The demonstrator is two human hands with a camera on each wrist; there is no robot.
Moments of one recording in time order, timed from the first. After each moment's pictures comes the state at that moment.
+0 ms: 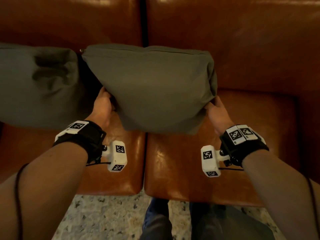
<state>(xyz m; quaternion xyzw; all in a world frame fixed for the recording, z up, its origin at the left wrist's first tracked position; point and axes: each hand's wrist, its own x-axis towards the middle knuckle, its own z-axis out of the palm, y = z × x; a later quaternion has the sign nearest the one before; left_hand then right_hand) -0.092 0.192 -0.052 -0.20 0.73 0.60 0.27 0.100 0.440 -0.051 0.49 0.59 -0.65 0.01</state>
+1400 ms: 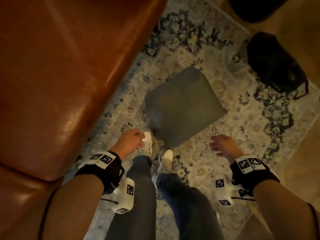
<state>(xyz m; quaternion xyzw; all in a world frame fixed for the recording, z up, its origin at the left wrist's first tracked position) 0.550 0.229 -0.216 0.34 0.67 -0.08 0.65 0.868 0.185 -0.188 0.83 0.11 -0.55 -0.01</state>
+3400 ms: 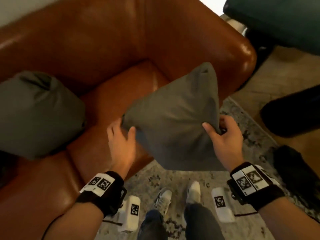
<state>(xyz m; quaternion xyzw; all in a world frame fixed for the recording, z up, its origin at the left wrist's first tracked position) 0.391 0.322 0.001 0.35 0.84 0.33 0.24 0.654 0.412 0.045 0.62 0.62 -0.36 -0.31</state>
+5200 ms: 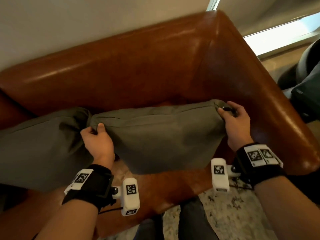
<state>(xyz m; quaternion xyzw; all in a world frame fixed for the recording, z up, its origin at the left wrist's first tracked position) 0.129 0.482 0.013 -0.10 0.84 0.50 0.16 0.406 0.686 0.062 0.65 0.48 -0.50 -0.32</state>
